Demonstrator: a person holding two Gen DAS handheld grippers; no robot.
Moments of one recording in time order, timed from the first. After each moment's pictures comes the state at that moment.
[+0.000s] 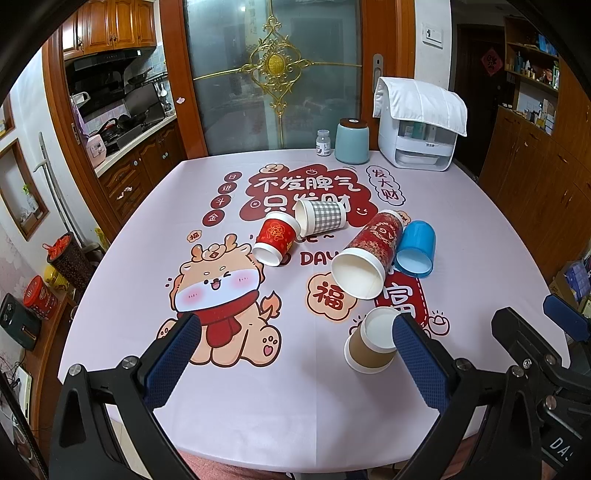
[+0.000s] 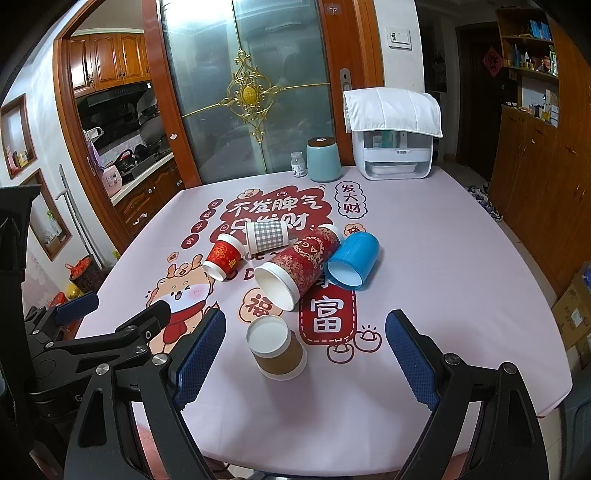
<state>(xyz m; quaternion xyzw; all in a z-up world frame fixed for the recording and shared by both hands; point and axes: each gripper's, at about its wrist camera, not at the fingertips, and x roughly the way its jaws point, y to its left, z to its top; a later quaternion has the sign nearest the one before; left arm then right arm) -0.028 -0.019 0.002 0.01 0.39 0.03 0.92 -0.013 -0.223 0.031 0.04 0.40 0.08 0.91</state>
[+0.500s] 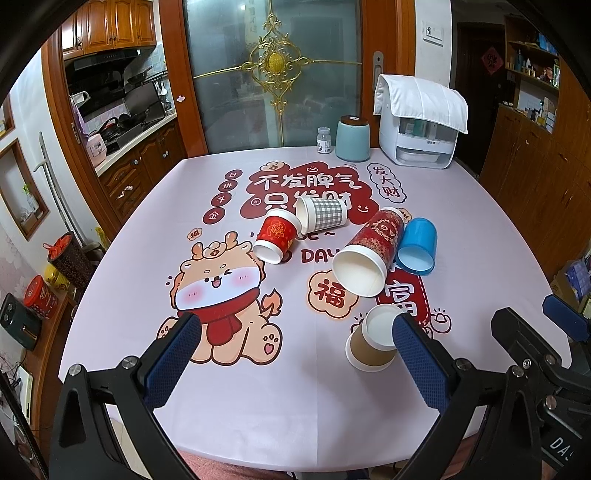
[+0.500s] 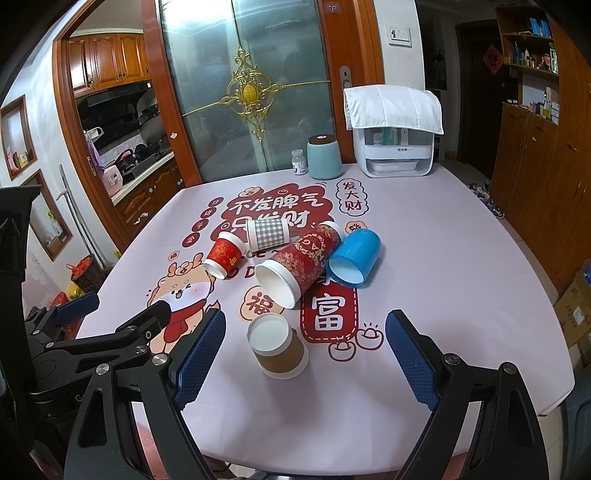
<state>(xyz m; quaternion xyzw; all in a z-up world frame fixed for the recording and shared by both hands) -0.027 -0.019 0.003 0.01 0.39 0.03 0.92 -0.013 -0.221 0.030 0.04 0.40 0.08 0.91</state>
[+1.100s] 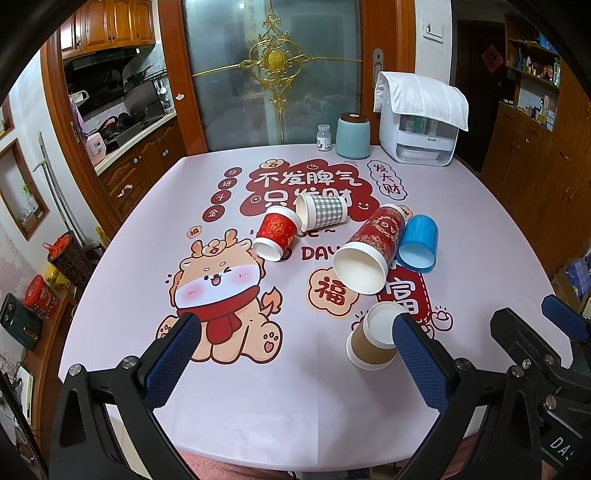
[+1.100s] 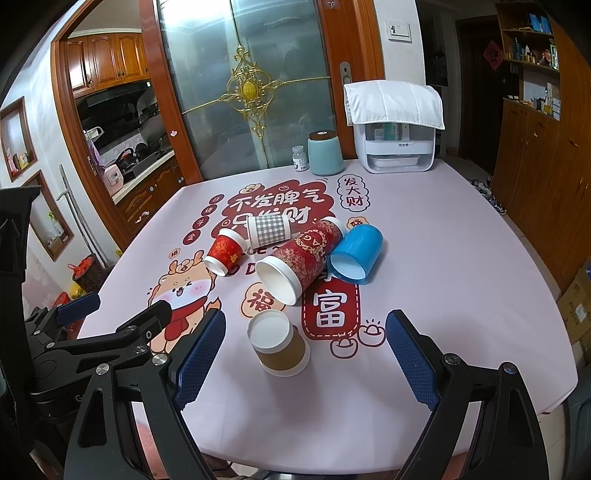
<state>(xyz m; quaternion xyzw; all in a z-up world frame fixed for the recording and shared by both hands) -0.026 -0.019 0.002 0.01 0.40 0.03 0.92 -0.015 -0.213 0.020 0.04 0.40 0.08 0.91</state>
